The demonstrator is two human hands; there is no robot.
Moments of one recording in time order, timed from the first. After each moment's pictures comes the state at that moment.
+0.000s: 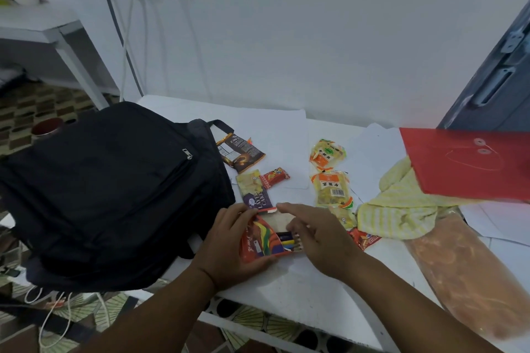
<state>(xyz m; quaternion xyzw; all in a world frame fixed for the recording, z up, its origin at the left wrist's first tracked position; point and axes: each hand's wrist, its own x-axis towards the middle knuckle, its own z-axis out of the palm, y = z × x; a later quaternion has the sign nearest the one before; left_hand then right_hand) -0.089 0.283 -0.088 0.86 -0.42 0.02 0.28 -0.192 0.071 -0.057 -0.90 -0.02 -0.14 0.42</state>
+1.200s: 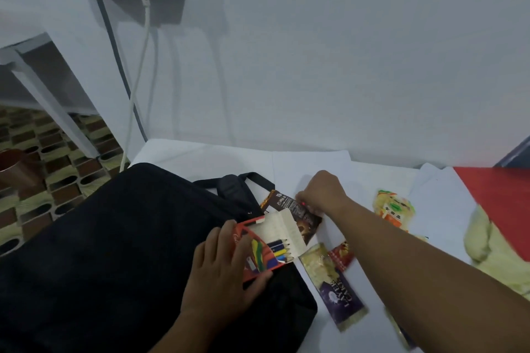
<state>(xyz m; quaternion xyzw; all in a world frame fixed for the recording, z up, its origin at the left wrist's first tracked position) 0.103 0.337 -0.076 0.89 -0.42 0.15 0.09 0.110 0.059 -0.039 -0.87 0.39 0.04 0.30</state>
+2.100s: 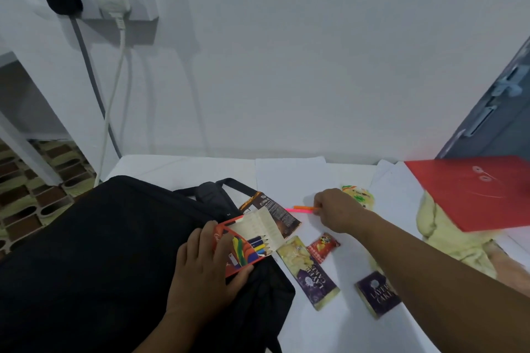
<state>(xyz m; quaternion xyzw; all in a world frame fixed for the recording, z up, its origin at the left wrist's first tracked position) 0.101 0.337 -0.072 0.89 -0.43 0.12 0.11 0.012 0.030 -0.027 -0.95 0.28 0.10 0.10</state>
